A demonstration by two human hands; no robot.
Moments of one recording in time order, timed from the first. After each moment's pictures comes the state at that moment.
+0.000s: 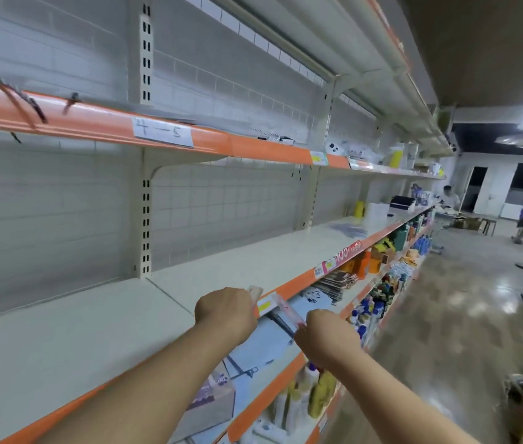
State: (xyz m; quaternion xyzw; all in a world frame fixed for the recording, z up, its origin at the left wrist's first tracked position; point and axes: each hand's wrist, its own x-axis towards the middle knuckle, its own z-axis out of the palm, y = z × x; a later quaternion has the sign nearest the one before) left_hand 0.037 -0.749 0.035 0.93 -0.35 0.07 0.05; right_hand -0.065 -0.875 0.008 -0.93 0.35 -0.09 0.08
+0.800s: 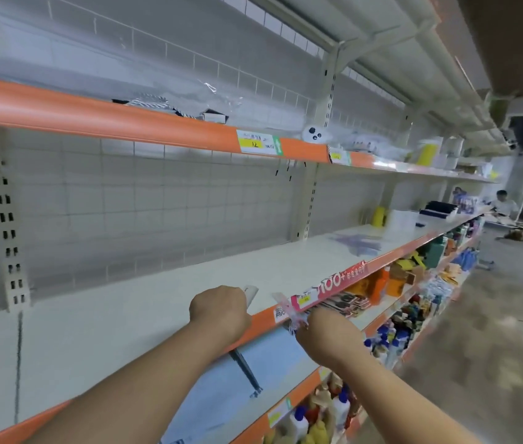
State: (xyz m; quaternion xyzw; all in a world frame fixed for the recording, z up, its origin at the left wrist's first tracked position) left_hand 0.112 -1.034 0.030 0.96 -0.27 0.05 0.07; right_hand 0.015 -1.177 0.011 -0.95 0.28 -0.08 0.10
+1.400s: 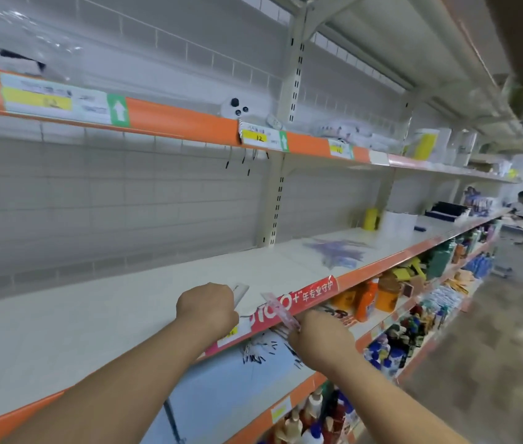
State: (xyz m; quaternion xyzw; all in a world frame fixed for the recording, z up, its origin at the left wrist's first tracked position) left_hand 0.162 -1.262 0.024 0.97 -0.25 0.06 0.04; right_hand 0.061 -1.412 -0.002 -0.97 0.23 -0.08 0.08
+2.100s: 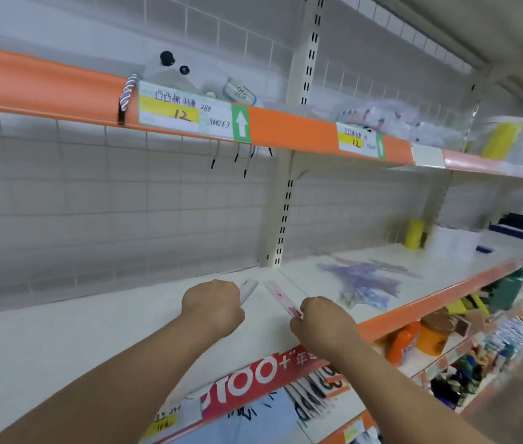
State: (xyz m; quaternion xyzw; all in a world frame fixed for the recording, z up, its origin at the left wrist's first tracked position) left_hand 0.286 -1.408 0.022 0.98 -0.19 0.07 0.03; right_hand 0.218 -1.572 0.011 -0.98 0.15 -0.07 0.09
